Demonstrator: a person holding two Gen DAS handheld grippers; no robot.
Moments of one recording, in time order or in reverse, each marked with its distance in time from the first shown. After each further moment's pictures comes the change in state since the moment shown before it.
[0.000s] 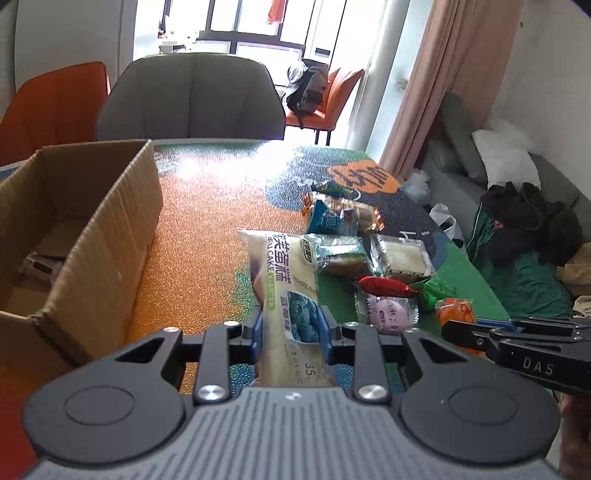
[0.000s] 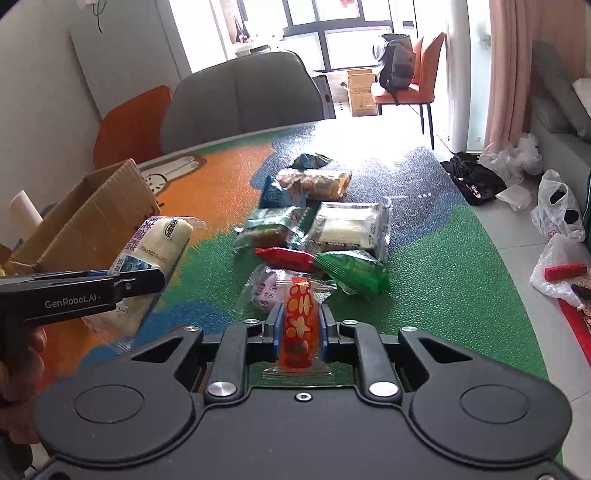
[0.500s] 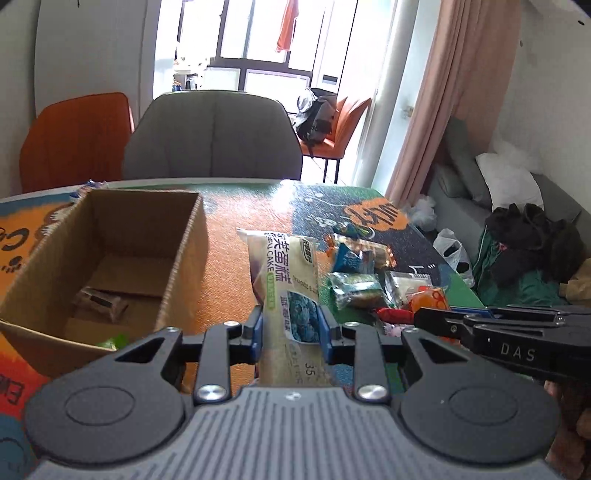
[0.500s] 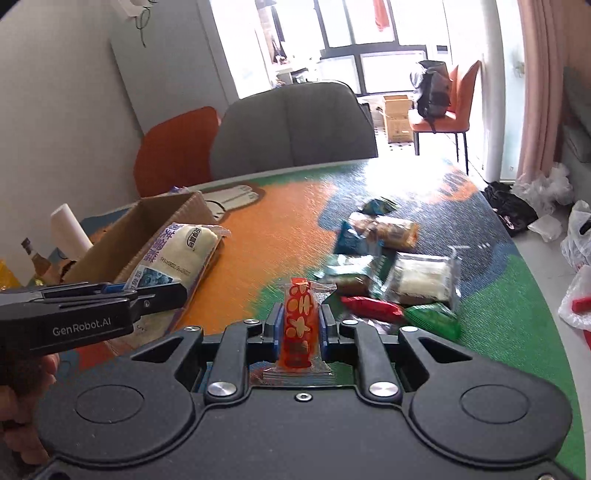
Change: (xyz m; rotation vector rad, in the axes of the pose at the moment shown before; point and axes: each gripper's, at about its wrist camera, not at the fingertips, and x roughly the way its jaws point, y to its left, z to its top) left arm -0.050 0.028 0.017 0.000 -0.087 0.034; right arm -0.012 0.060 0.028 -0.054 -0.073 0.104
